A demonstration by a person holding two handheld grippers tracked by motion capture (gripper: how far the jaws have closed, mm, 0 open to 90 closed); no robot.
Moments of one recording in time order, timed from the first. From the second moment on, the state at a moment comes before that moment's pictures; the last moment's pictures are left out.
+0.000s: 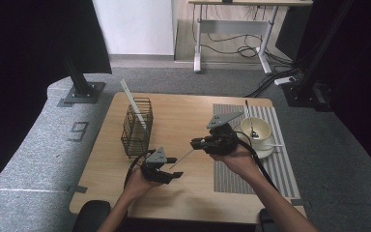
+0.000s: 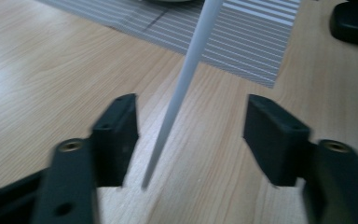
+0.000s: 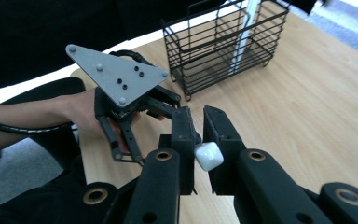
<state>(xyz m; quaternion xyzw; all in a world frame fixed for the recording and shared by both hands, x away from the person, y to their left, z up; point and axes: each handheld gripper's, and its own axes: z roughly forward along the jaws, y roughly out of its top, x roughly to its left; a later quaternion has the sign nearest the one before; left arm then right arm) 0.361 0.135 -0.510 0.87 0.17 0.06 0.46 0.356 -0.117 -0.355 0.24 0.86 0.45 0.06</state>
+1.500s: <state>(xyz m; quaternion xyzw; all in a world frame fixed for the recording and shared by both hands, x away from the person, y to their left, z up) 0.356 0.129 -0.517 0.89 0.11 0.04 0.44 0.356 -0.108 -0.379 0.27 0.85 0.41 0.21</state>
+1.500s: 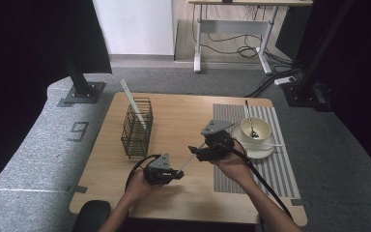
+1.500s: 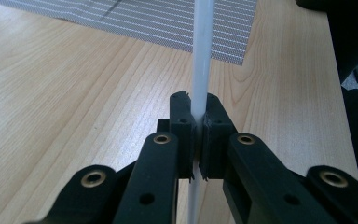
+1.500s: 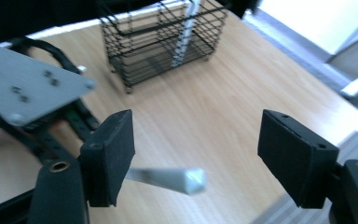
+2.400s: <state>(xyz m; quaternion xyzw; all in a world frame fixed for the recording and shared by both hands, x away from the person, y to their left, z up) 0.357 0.128 -0.519 0.89 0.11 0.03 0.43 0.367 -0.171 -0.432 0.36 0.82 0.39 0.19</state>
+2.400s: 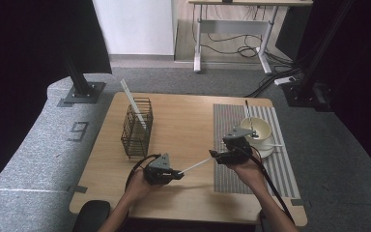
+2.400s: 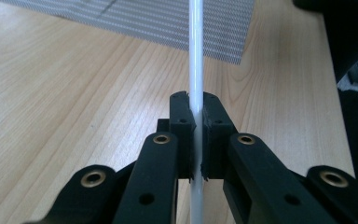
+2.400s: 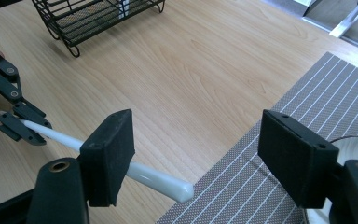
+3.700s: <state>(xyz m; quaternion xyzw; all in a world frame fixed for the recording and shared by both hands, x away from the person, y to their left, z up) 0.340 0.105 -0.522 0.95 0.01 -0.02 0.30 0.319 -0.149 -0.484 0.19 0.94 0.28 0.05</state>
